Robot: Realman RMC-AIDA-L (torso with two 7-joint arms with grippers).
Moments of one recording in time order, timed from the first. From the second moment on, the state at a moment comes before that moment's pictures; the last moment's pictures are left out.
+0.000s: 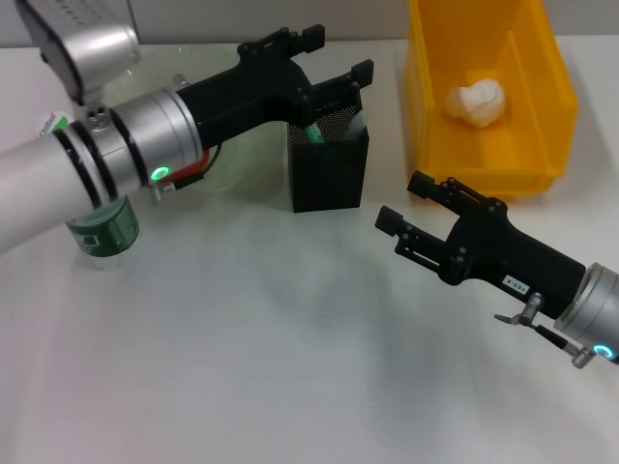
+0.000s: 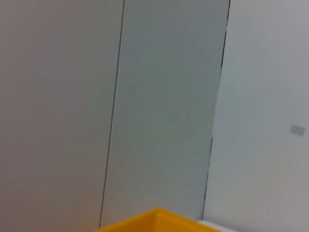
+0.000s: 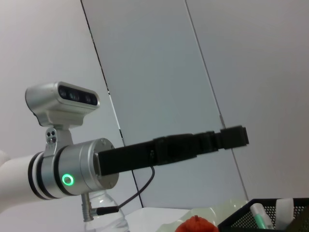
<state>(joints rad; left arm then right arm) -0.54 -2.07 1.57 0.63 0.90 0.96 -1.10 0.47 2.09 -1.13 0.00 -1.08 -1.52 0.71</state>
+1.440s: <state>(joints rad) -0.16 -2.02 1.06 0.65 1.59 1.72 -1.11 0.47 2.06 -1.39 -0.29 -1.30 -1.64 0.95</state>
